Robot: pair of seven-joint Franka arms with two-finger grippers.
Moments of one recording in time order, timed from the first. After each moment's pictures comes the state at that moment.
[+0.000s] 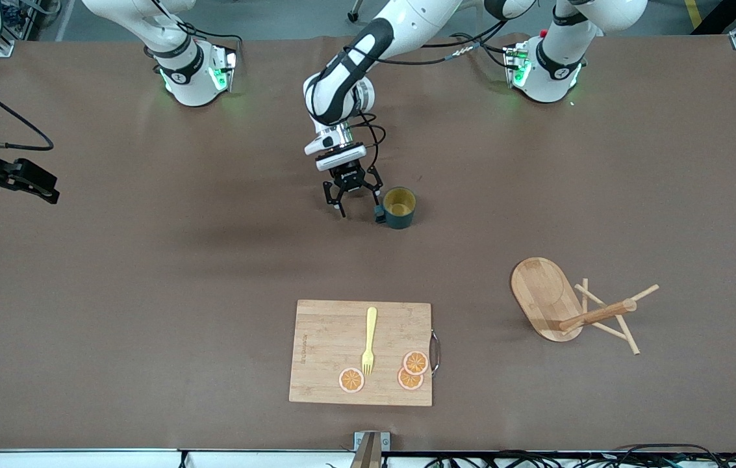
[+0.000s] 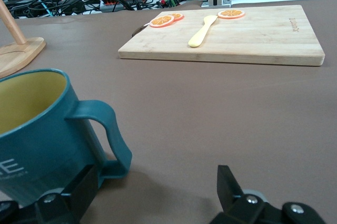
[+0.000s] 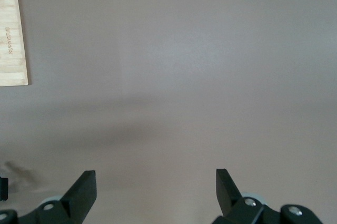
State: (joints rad) left arm -1.20 0.91 -0.03 -1.55 1.25 1.95 -2.25; right arm 0.08 0.08 -0.07 -1.48 -0.06 1.56 0.08
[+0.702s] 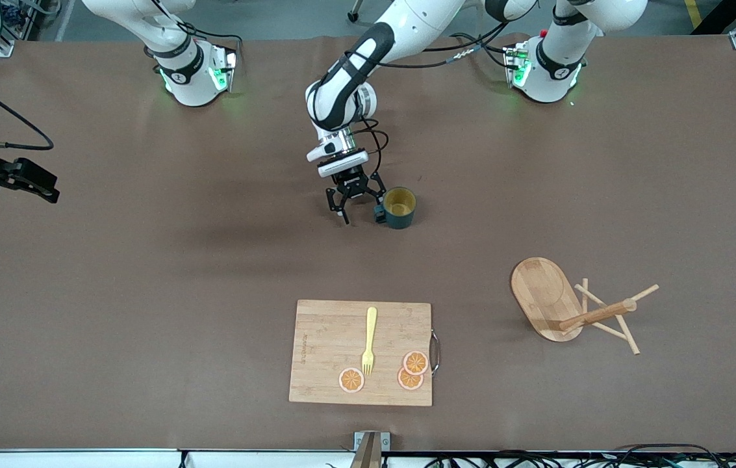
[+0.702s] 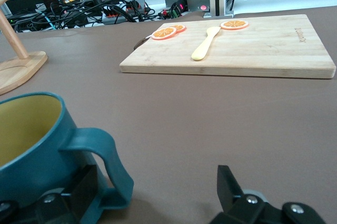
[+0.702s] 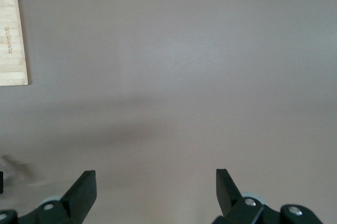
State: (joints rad) left arm -1.20 0.92 0.00 -1.55 1.27 1.95 -2.23; right arm 0.08 0.08 -0.07 -1.48 -0.06 1.56 0.08
